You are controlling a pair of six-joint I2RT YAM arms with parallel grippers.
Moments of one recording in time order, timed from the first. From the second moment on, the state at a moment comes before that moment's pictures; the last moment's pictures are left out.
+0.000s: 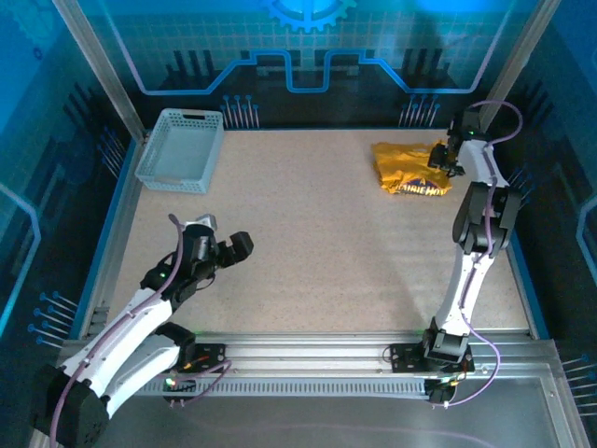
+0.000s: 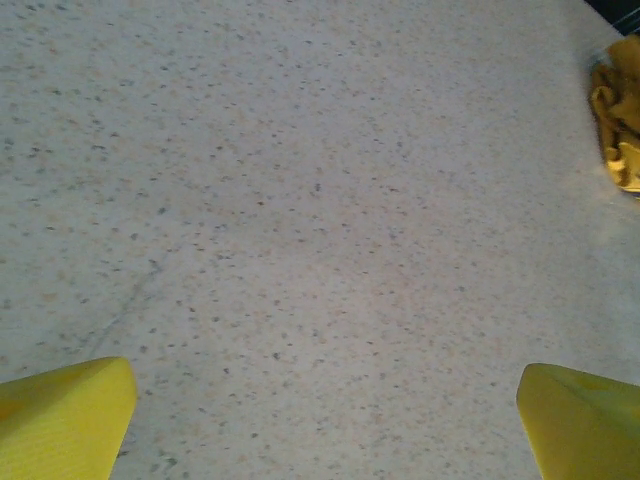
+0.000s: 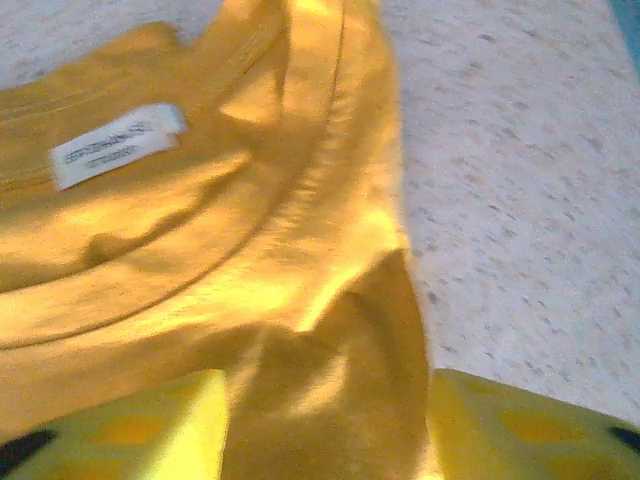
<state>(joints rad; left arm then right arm) -0.36 0.81 0.50 -0.40 -0.04 -0.74 -0.22 2.23 1.94 -0.78 0.06 0.13</state>
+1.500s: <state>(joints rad) -0.04 1.56 0.30 0.92 -0.03 -0.07 0.05 1.41 0.41 0.53 -0.12 -0.10</state>
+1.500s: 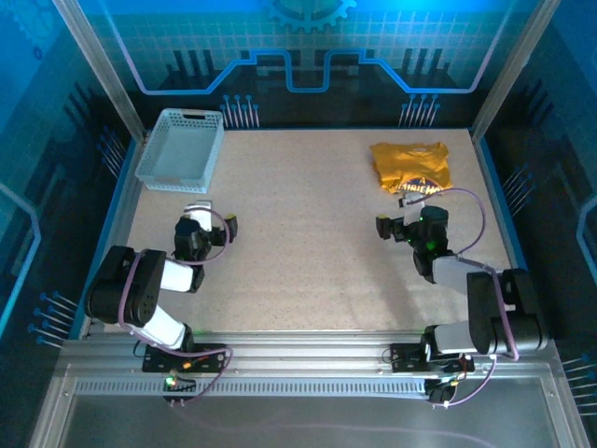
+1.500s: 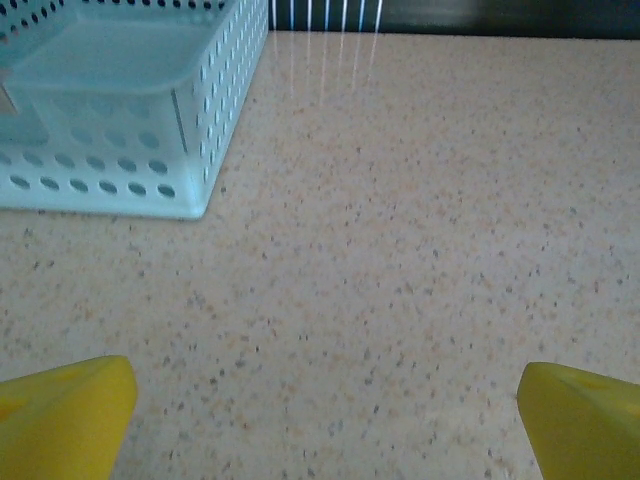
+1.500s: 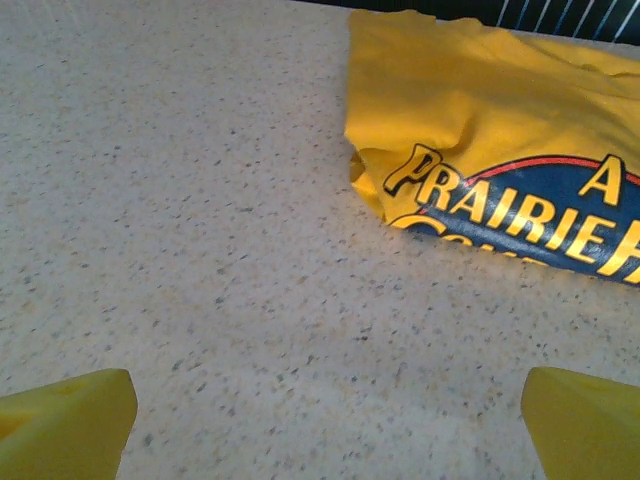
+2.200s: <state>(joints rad) -0.04 1.56 0.35 0.89 -0.16 -0.09 0.06 1.51 0.41 0.65 -0.03 -0.08</state>
